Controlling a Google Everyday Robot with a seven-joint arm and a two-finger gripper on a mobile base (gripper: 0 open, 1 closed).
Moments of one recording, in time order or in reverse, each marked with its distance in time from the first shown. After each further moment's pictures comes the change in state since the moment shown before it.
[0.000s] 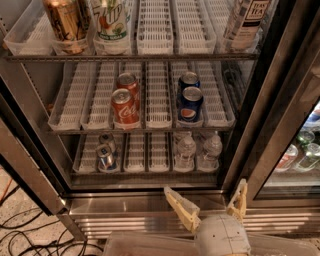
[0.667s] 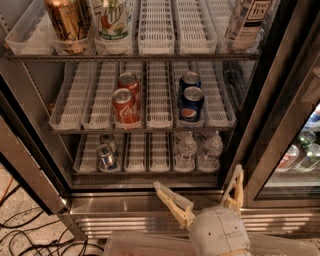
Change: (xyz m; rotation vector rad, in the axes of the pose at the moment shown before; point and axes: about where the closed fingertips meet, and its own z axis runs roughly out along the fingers) arm -0.047 0.022 -0.003 -0.068 -0.094 -0.063
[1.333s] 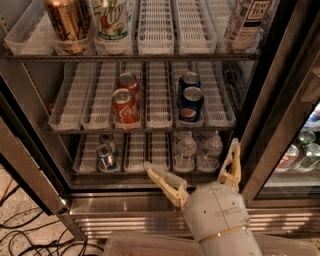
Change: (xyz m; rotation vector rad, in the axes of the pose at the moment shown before) arm -0.060 0.015 0.020 -0.054 -0.044 -0.038
